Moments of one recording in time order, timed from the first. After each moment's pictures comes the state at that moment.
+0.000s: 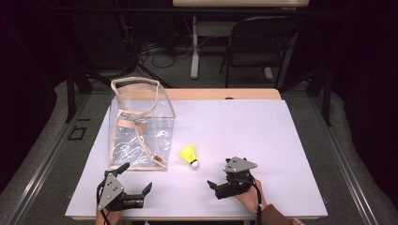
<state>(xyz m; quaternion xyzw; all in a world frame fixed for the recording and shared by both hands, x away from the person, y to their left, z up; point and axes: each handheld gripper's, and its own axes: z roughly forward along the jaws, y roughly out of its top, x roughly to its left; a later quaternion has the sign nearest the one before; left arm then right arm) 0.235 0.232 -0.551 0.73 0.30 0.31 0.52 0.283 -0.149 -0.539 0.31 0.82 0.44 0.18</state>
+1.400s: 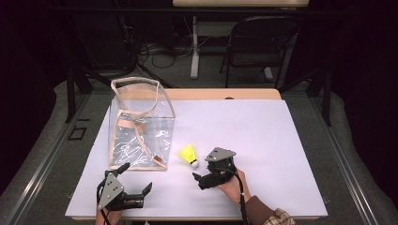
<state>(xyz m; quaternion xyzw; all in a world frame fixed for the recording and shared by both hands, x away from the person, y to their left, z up) 0.235 0.232 -0.551 0.73 0.30 0.31 0.53 0.309 -0.102 -0.530 0.32 0.83 0.41 0.17</state>
